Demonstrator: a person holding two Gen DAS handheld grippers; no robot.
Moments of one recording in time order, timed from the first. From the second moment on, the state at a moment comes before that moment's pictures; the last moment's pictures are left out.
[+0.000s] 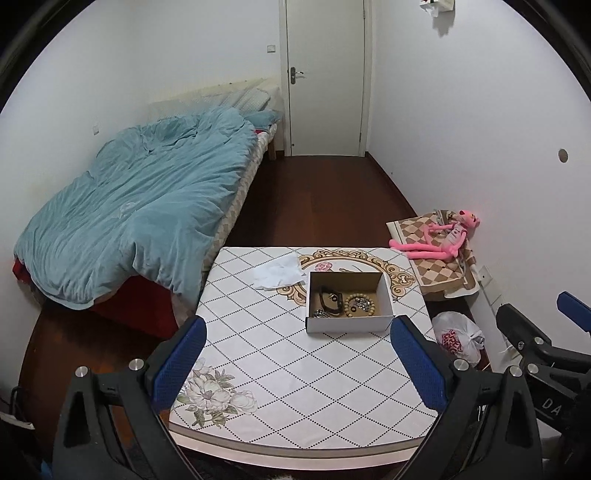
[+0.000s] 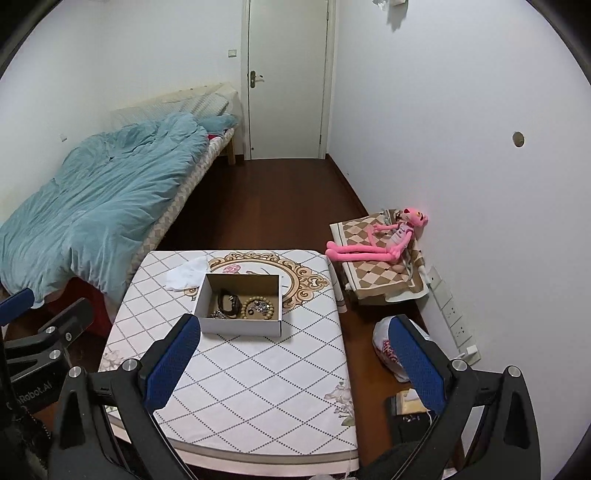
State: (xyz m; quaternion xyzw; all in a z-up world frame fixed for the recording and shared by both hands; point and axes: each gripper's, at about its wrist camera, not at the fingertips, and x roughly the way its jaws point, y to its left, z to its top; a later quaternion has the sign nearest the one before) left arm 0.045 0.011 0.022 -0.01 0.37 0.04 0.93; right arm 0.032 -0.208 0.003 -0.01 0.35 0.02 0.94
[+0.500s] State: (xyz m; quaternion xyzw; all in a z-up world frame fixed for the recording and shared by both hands) left arm 0.097 0.010 0.008 -0.02 0.40 0.05 0.92; right arm 0.089 -0.213 -0.007 -0.01 0.38 0.01 0.92
